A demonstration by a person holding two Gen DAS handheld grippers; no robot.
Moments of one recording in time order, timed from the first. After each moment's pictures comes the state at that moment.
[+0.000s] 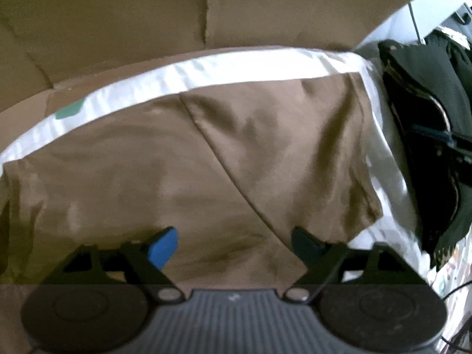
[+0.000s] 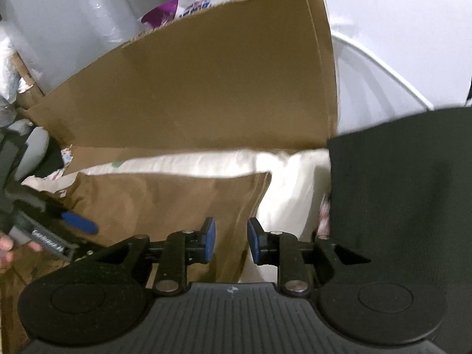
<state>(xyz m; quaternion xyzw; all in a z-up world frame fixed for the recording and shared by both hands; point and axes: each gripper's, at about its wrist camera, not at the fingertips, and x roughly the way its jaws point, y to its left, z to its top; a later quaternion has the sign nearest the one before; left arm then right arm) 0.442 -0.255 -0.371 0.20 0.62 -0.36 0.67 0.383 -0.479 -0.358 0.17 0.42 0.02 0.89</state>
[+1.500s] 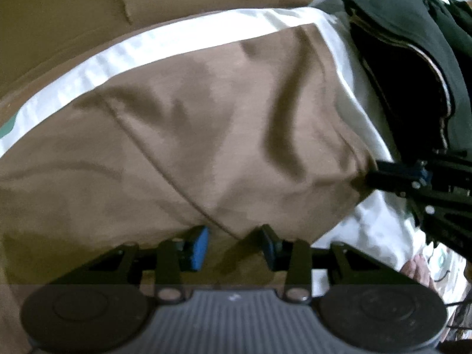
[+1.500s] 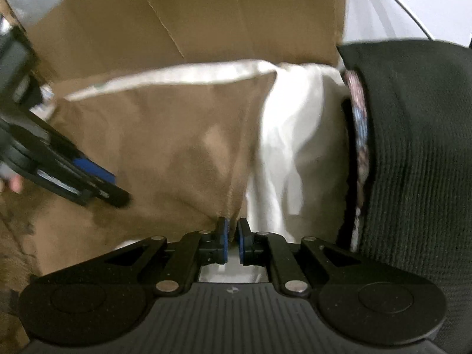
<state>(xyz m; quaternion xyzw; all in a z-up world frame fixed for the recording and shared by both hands) 0.415 -0.296 -0.391 0.24 0.63 -0.40 0.62 0.359 -0.437 -0.385 0.12 0.50 0.01 0.86</state>
